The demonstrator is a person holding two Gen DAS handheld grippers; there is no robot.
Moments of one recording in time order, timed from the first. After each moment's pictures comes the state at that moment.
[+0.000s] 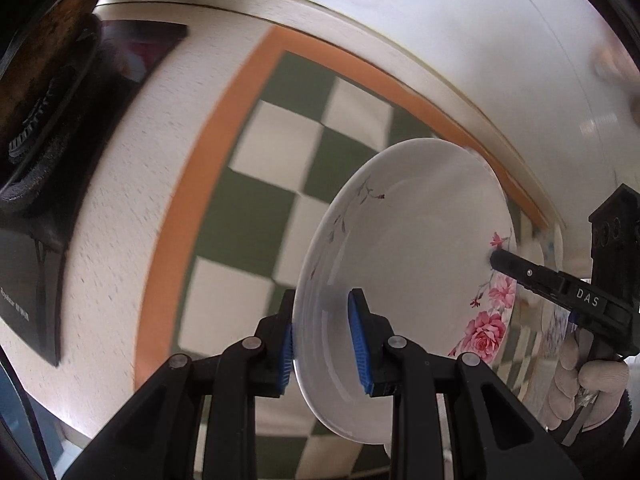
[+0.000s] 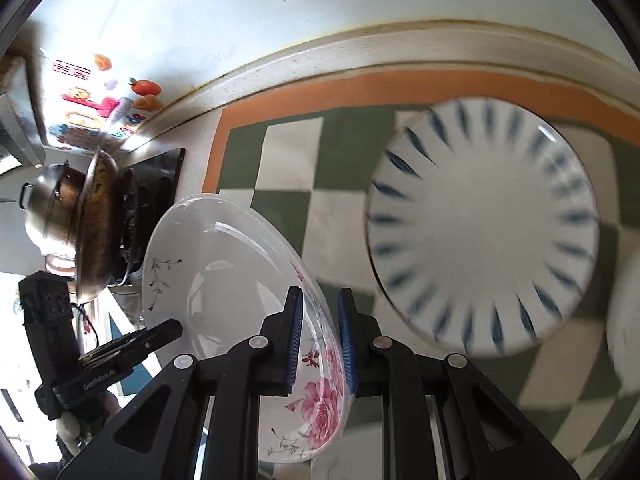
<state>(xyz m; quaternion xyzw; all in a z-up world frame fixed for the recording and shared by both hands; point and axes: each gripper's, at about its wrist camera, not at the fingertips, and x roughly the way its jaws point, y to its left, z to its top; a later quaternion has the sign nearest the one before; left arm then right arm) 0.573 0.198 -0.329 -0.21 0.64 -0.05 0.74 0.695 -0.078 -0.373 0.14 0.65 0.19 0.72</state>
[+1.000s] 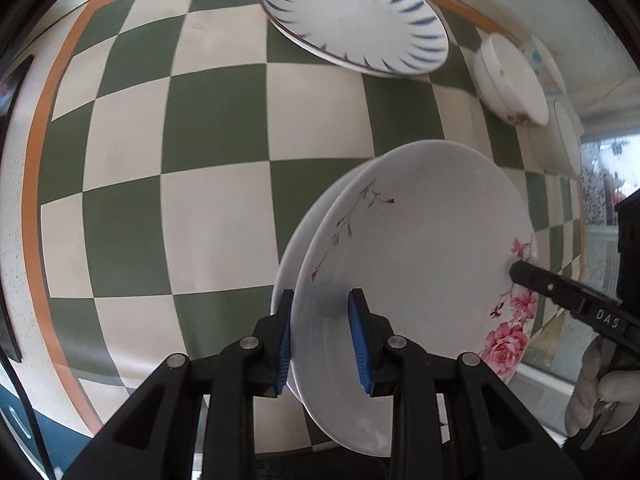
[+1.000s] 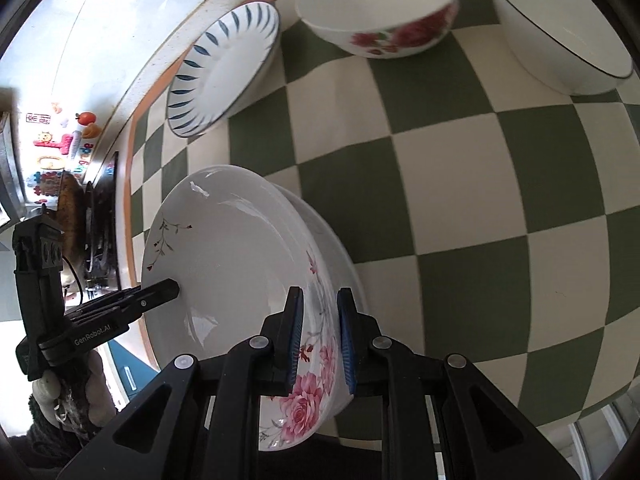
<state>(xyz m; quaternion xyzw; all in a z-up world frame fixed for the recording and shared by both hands) 0.525 0.024 -0.377 -0.03 0.72 -0.14 0.68 0.510 -0.253 -0.428 0.23 0.66 0.08 0.71</state>
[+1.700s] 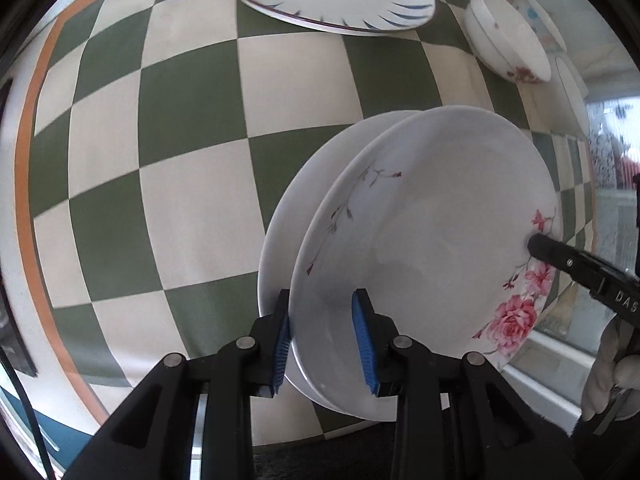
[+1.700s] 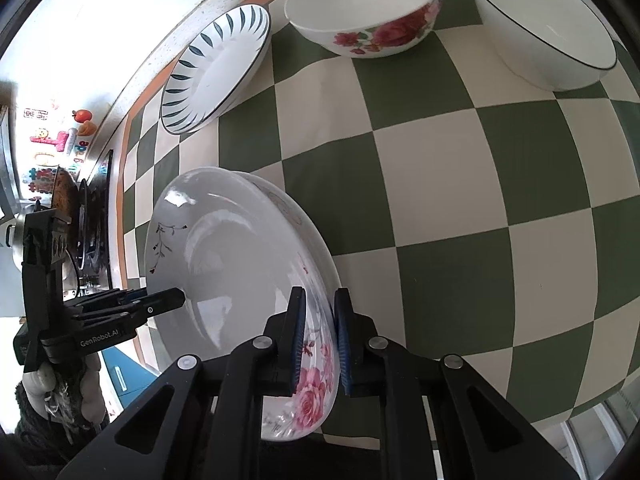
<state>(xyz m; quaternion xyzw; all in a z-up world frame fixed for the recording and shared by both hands) 0.529 0.011 -0.390 0.02 0.74 -0.16 0.65 0.507 -0.255 -0.427 0.22 0.66 0.07 0.71</state>
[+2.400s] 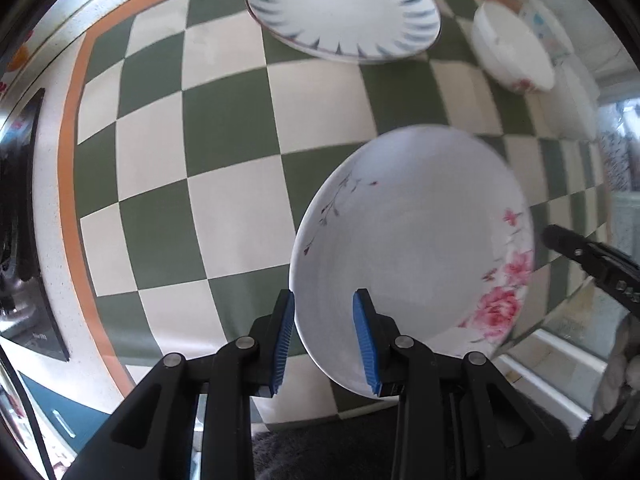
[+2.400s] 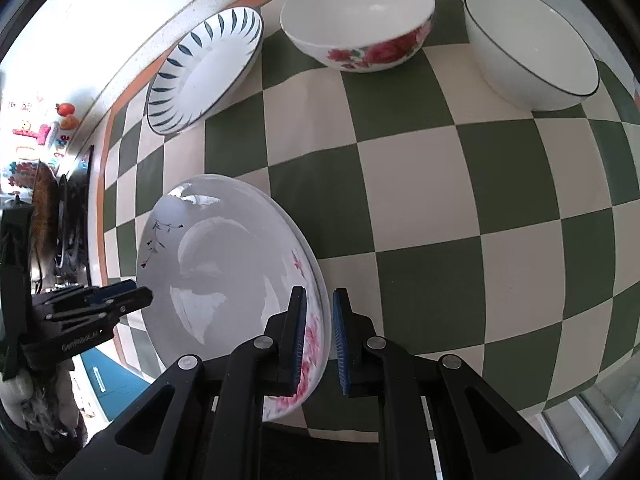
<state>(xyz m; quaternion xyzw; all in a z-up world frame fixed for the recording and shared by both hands) 0.536 -0.021 -0.360 0.04 0.74 -0.12 0.66 0.518 -0.248 -0.407 0.17 0.67 0.04 0.72</state>
